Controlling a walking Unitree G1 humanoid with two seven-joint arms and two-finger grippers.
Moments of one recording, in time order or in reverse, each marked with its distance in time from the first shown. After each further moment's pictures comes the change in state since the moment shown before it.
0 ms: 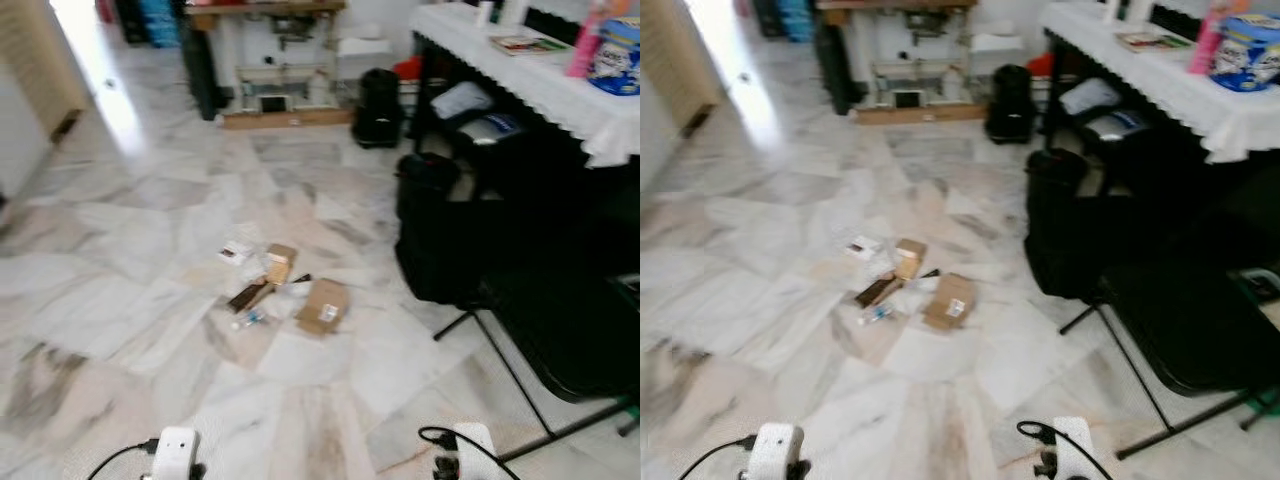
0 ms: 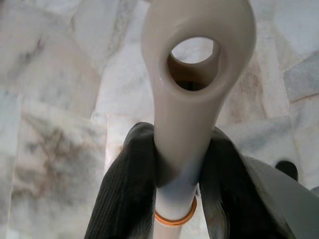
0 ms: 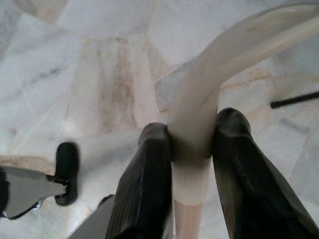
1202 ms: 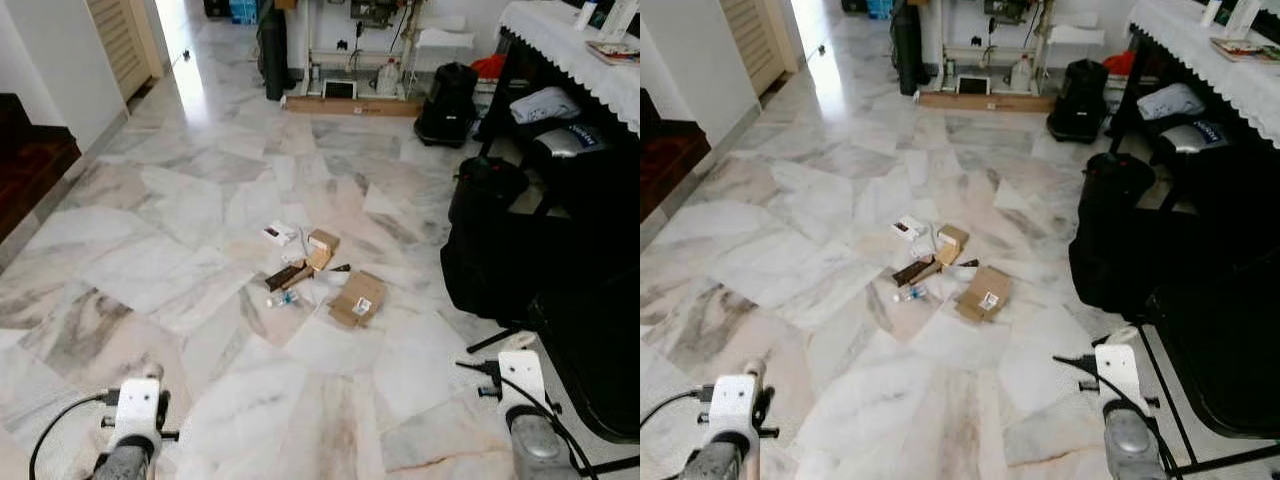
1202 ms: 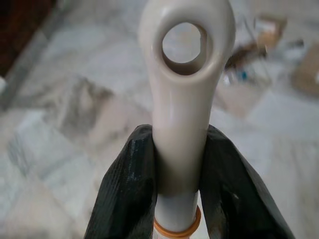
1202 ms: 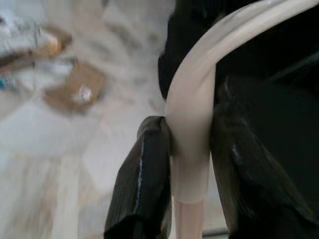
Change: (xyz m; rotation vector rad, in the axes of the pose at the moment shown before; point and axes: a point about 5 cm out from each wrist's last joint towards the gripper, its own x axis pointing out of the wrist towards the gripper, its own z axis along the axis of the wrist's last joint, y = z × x) left arm -0.016 0.055 0.088 0.064 -0.497 0.247; right arm -0.013 -0.047 0.121 -0.100 -0.537 -0.311
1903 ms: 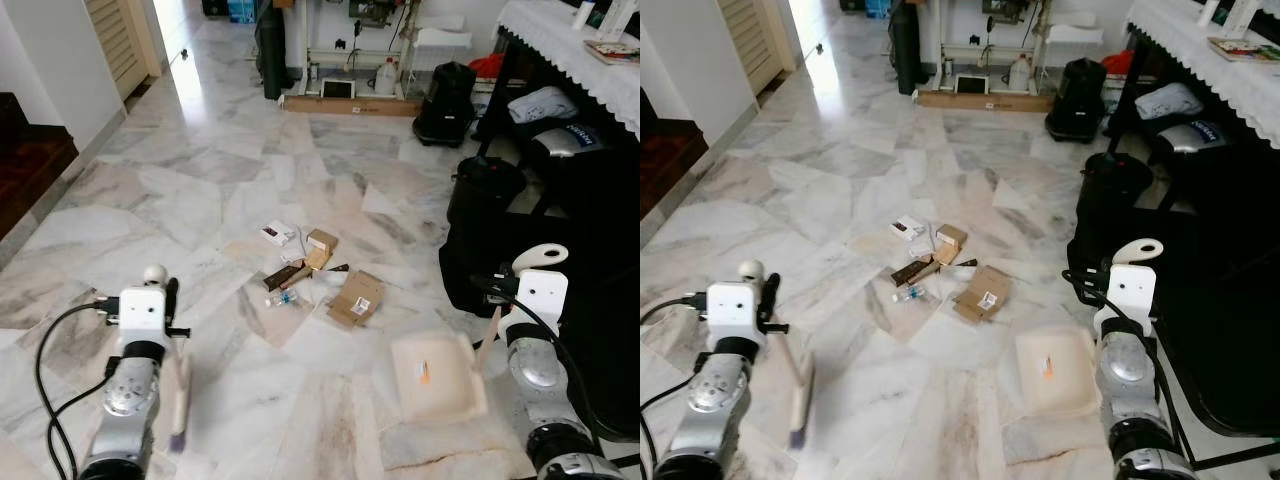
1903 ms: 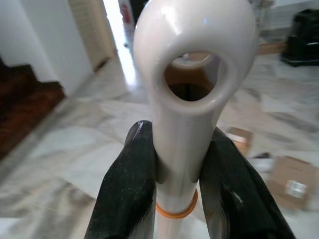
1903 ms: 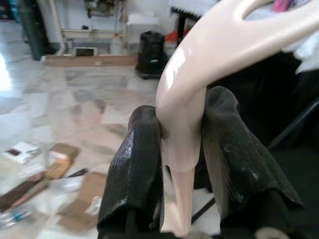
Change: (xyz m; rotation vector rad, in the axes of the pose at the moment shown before) left arm 0.021 -0.025 0.103 -0.073 -0.392 -0.061; right arm 0.021 0.007 0.092 0.262 -0.343 -0.043
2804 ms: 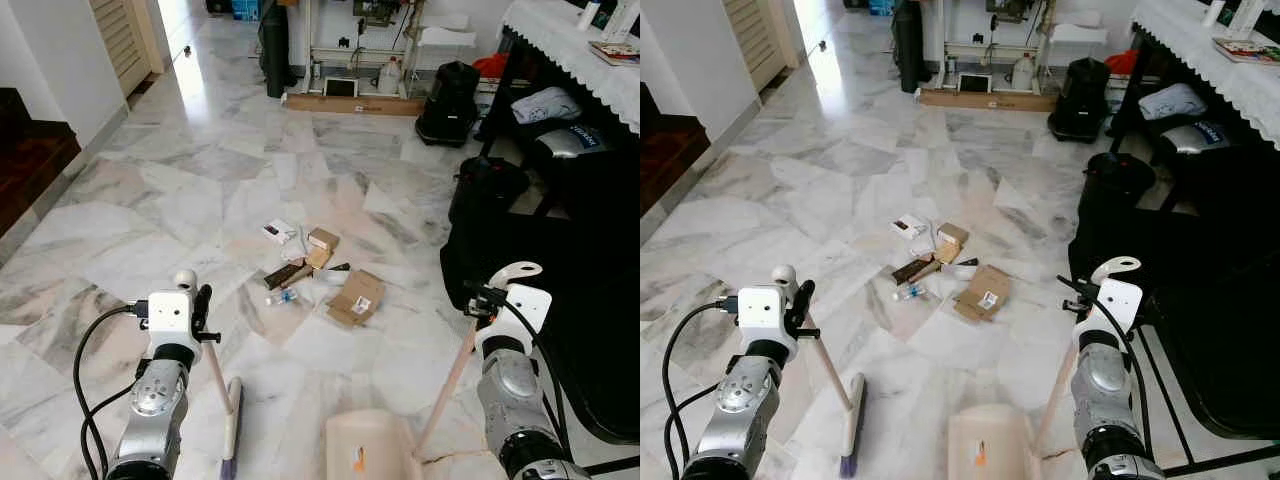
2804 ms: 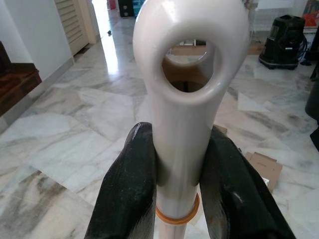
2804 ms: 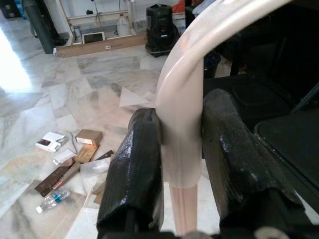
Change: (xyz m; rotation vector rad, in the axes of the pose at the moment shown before) left arm 0.000 -0.016 0.000 -0.075 0.025 -0.043; right arm -0.008 0.012 -0.016 0.128 0.085 0.002
